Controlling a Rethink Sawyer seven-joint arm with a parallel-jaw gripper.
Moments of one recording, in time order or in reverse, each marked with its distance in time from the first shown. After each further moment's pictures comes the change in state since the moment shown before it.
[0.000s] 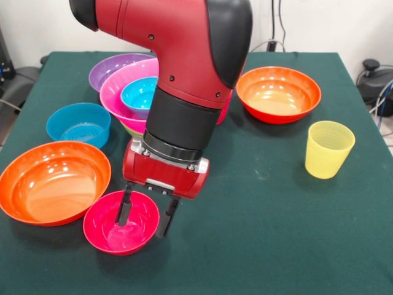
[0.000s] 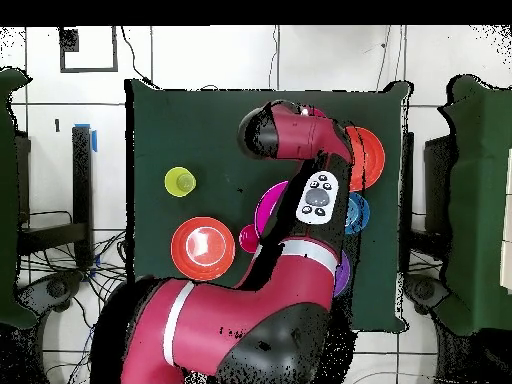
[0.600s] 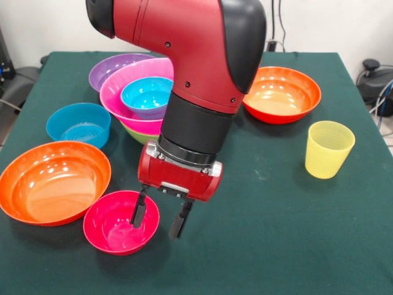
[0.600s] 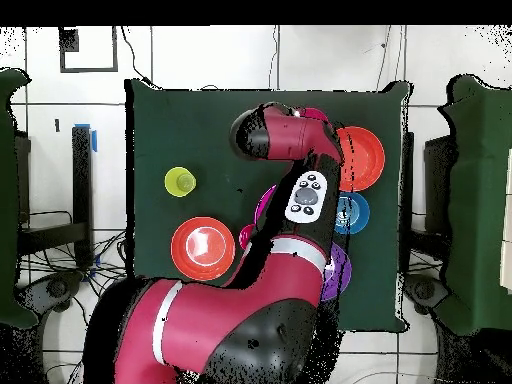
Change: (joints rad) arm 0.029 0.021 -0.021 -0.002 0.026 0.000 0.019
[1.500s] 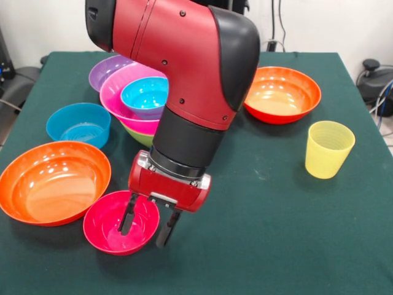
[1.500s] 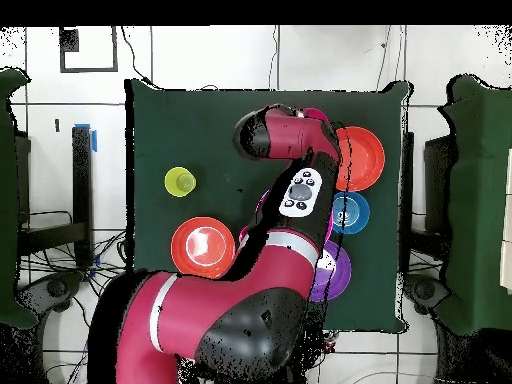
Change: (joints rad) arm 0.013 0.077 -0.080 -0.061 0.033 0.000 0.012
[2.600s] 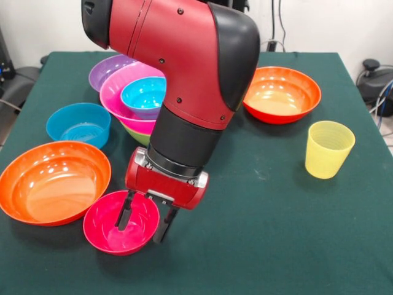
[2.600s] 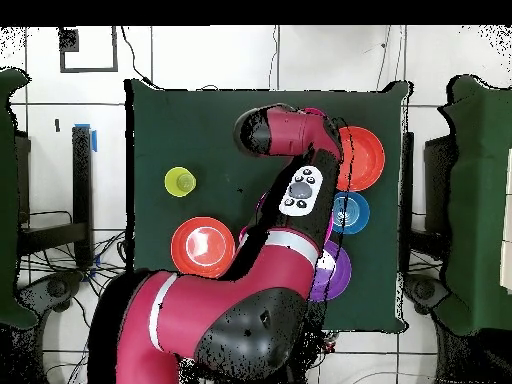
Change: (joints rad) arm 0.000 0.005 -0.015 -0.026 0.008 0.070 0.000
